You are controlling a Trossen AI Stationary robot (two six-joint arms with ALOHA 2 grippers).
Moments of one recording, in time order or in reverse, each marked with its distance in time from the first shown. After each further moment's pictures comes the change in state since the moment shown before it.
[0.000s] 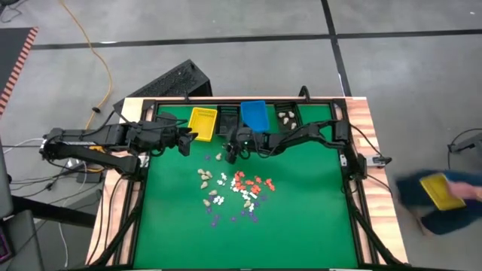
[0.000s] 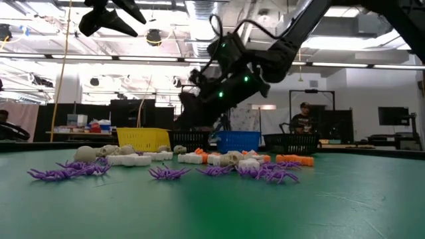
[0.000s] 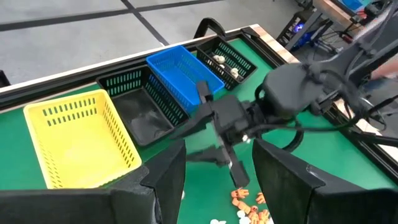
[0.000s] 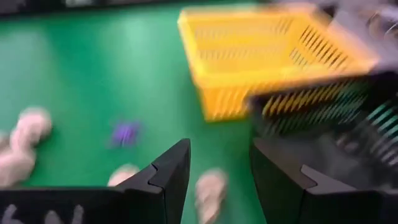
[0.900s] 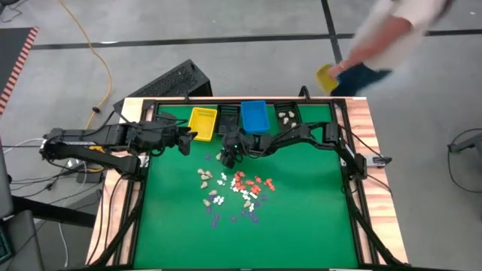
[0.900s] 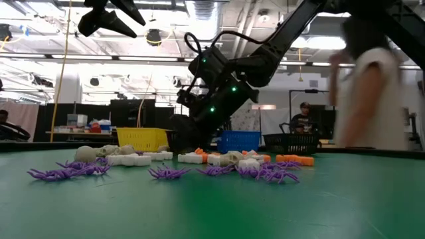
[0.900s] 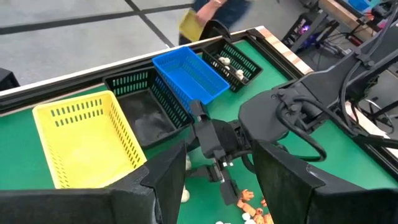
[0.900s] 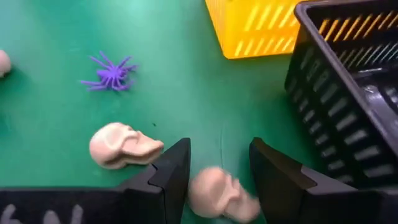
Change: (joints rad) left arm 0.000 0.000 0.000 -0.009 -0.020 -0.001; right arm 0.000 0.113 0.154 -0.261 0.014 0.017
